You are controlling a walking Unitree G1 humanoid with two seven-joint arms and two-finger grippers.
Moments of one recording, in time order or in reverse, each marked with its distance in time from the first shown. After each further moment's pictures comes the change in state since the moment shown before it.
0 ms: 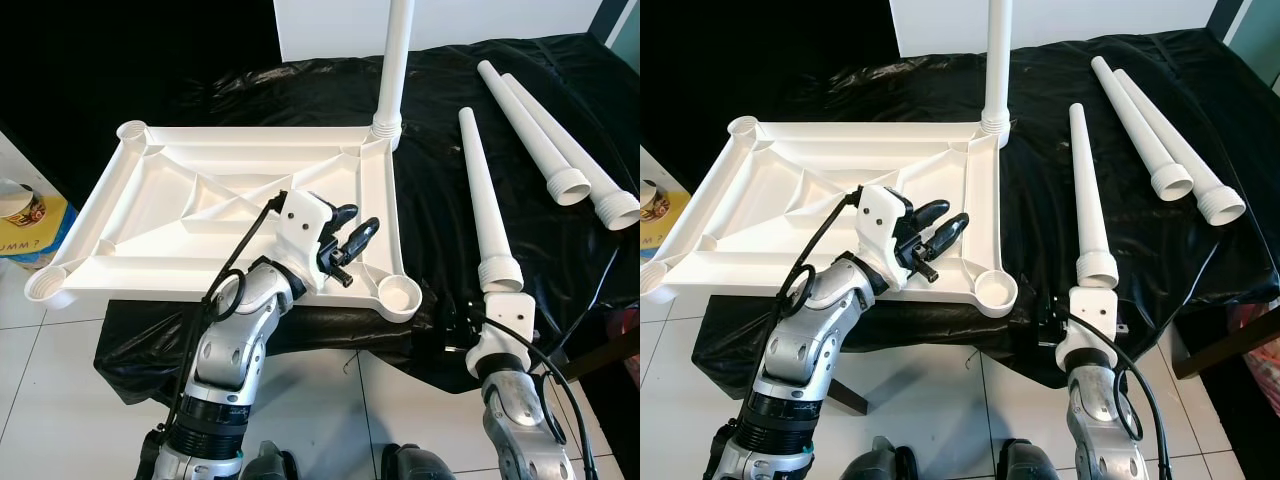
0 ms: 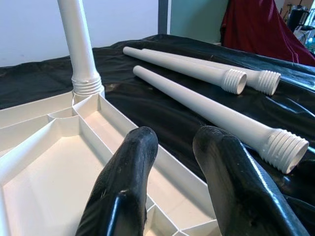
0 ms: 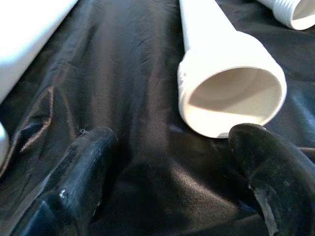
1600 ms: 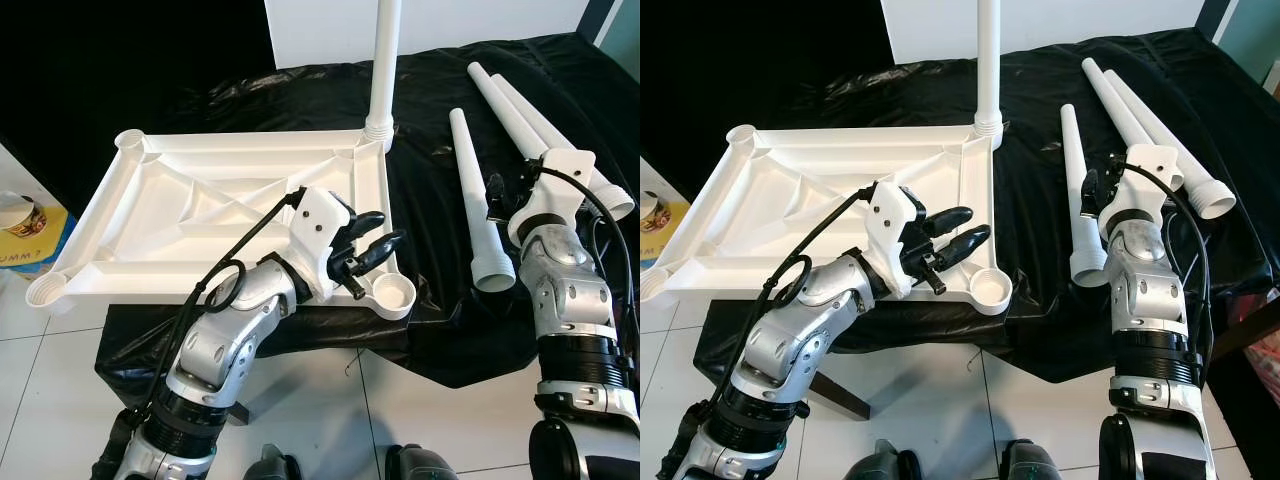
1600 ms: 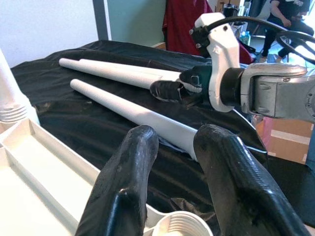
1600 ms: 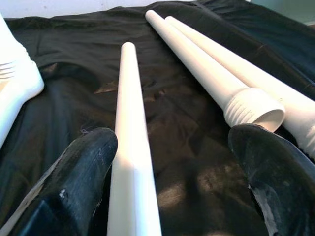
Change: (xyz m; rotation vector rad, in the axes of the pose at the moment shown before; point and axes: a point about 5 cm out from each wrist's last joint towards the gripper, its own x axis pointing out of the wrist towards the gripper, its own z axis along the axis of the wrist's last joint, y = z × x) left arm -0.003 -0.026 0.021 -0.012 -0.002 -0.245; right arm 0.124 -0.034 0.100 0.114 -0.015 -0.085
